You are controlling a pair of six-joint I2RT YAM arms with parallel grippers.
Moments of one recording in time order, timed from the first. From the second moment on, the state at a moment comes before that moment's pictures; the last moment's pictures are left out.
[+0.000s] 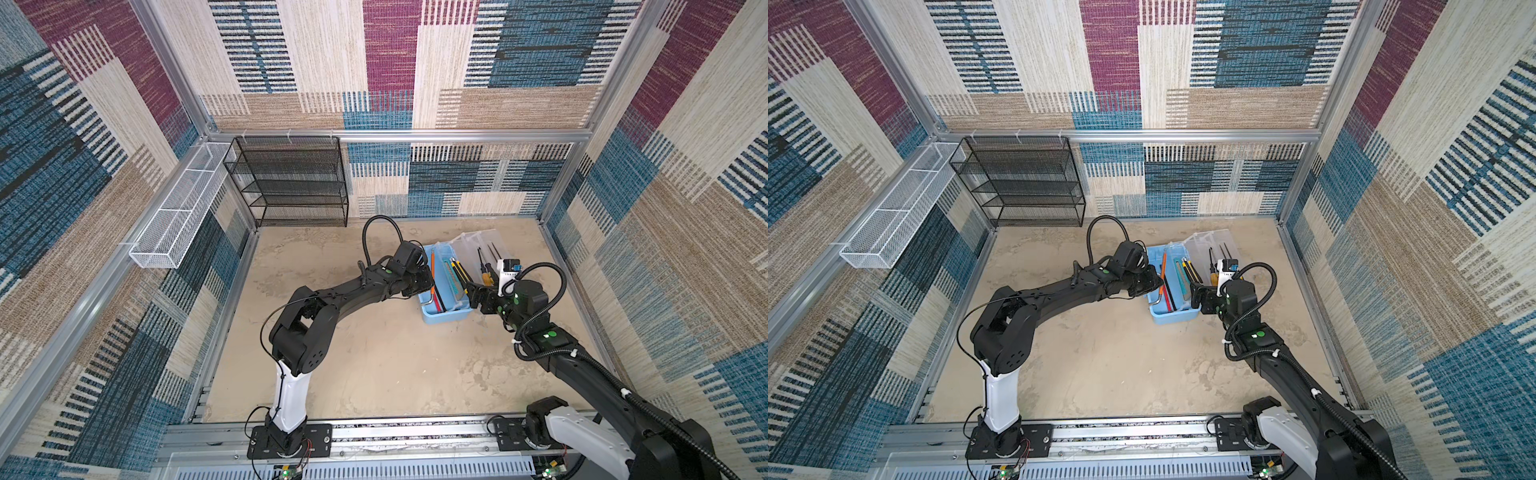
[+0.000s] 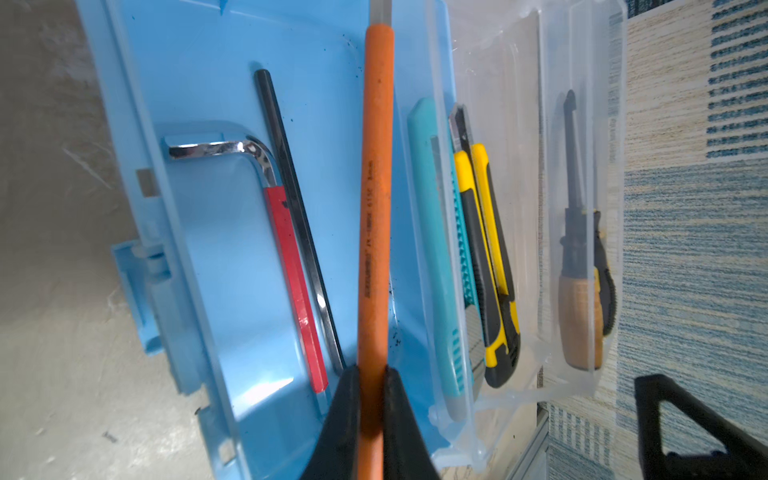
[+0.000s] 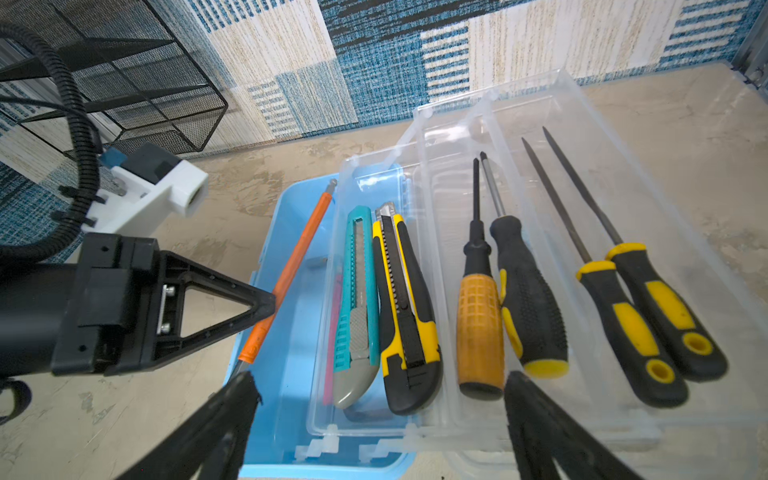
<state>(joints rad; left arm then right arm) -0.71 2.01 1.48 -0.22 0.24 -0.89 0.29 0.97 0.53 0.03 -0.01 0.31</state>
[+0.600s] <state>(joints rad) -0.71 2.09 1.48 -0.14 0.24 -0.98 0.28 0.96 0.51 0.02 0.00 0.31</state>
